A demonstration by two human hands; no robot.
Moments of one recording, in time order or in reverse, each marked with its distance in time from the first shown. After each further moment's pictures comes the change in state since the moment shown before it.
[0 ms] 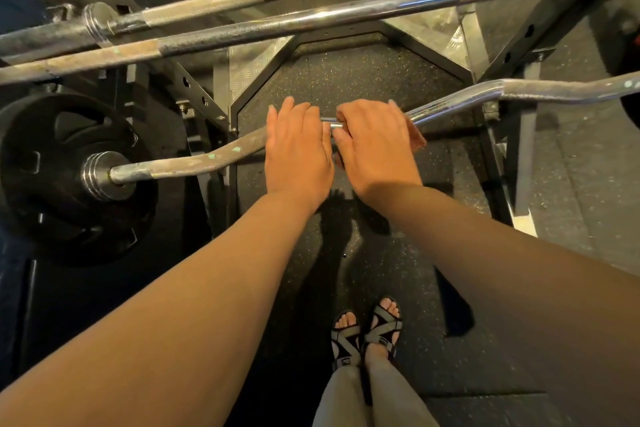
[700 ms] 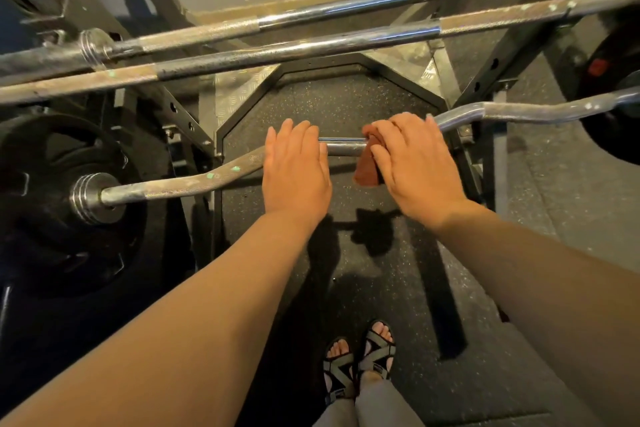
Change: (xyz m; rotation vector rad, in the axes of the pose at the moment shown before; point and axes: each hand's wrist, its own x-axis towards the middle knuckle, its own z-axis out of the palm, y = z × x) left_hand -0.002 -0.005 0.002 -0.017 0.054 0.038; right_hand -0.017 0.043 -0.027 -0.249 -0.020 -0.003
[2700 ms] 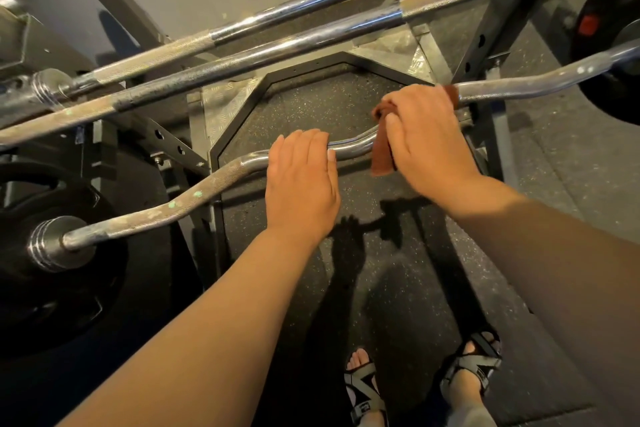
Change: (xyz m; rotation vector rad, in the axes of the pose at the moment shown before) left_hand 0.004 0.034 0.025 -0.025 0.019 0.188; right_hand 0.009 0.046 -0.001 0.319 0.154 0.124
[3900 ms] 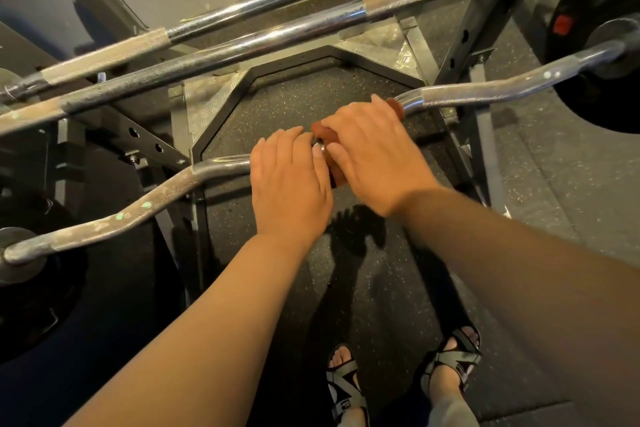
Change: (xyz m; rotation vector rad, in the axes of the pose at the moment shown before) left_hand 0.012 0.042 0.022 0.052 -0.013 -0.122; right_hand -0.002 0.010 0.003 -0.137 -0.182 -0.195
